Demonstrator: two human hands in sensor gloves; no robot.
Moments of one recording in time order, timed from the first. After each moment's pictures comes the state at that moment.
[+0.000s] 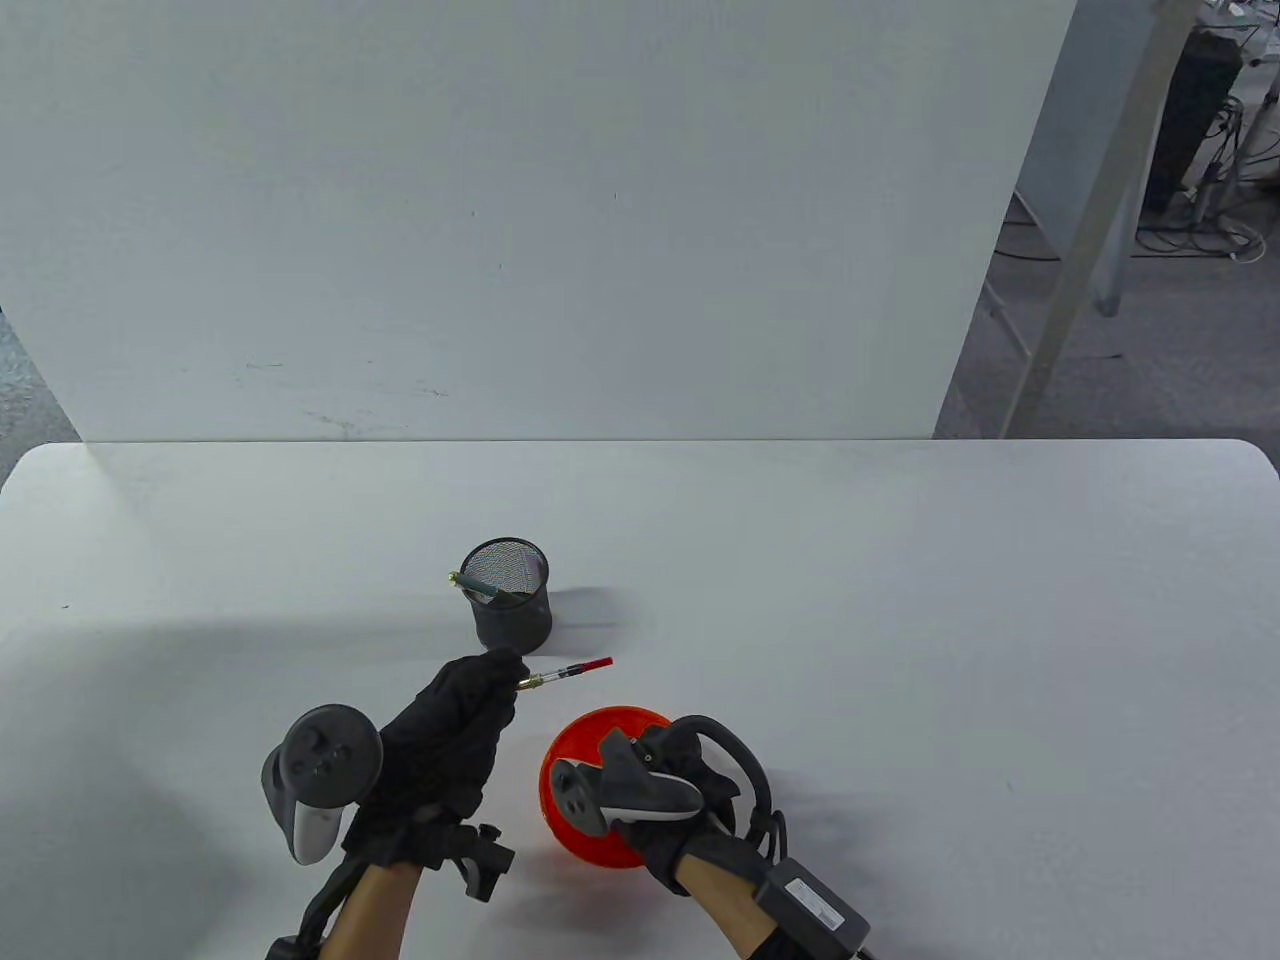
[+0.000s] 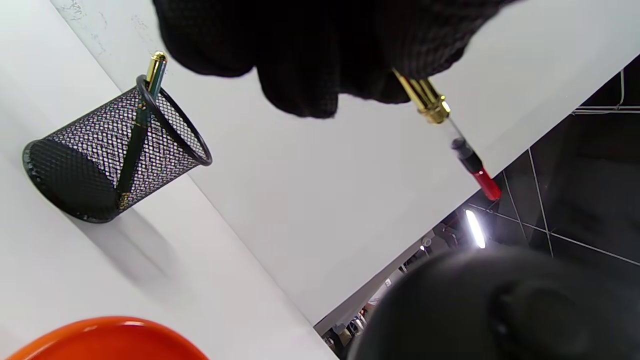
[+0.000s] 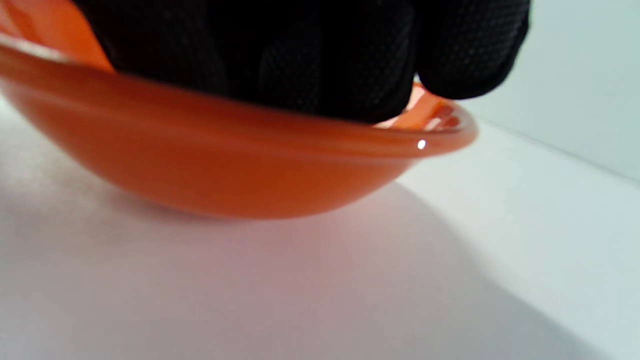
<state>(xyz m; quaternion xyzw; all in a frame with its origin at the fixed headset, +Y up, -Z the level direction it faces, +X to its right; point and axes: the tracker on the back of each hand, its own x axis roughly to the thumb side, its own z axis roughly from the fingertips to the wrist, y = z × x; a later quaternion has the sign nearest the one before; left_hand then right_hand) -0.229 -0.660 -0.351 0.13 -0.15 0.49 0.85 -0.027 -0.720 -0.363 -0.27 -0.07 -0.94 0.17</state>
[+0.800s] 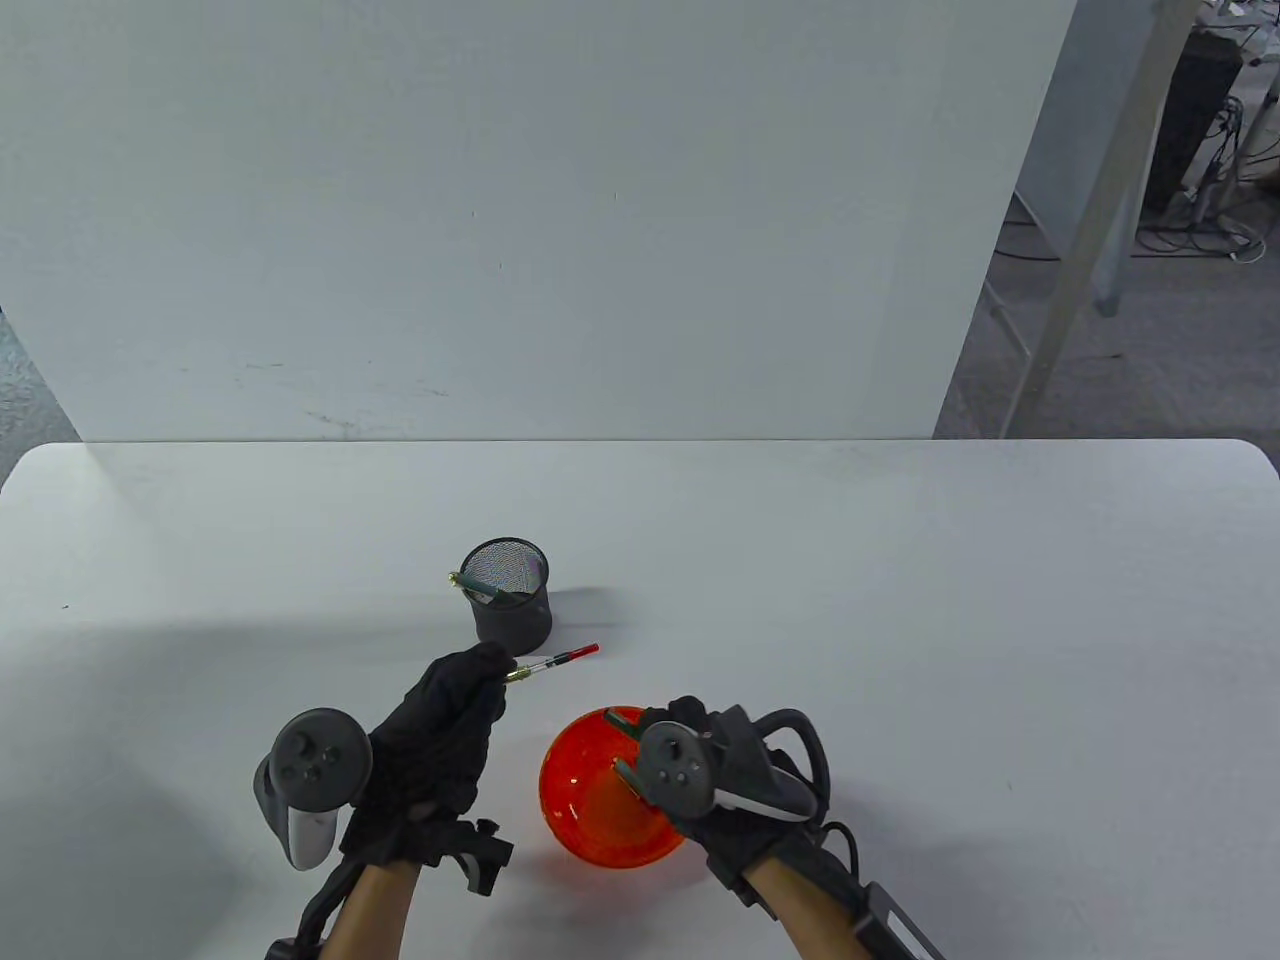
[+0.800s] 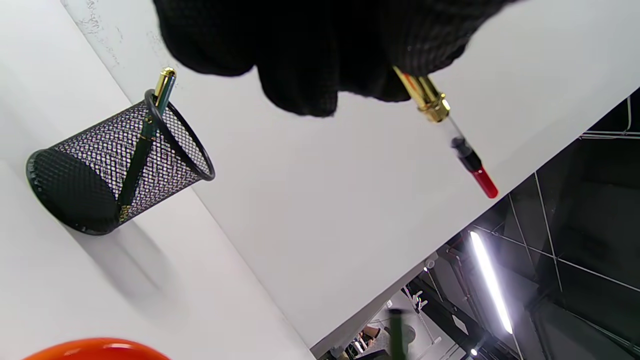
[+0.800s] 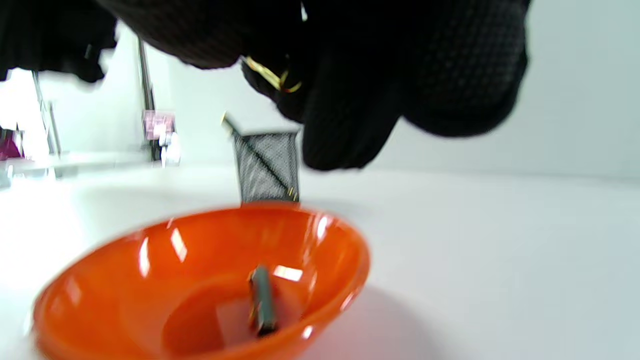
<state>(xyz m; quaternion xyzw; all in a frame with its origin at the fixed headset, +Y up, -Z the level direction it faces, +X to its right) -0.236 -0.659 -0.349 0.15 -0.13 0.51 0.84 0.056 -0.638 -0.341 -0.23 0.04 -0.97 -0.08</state>
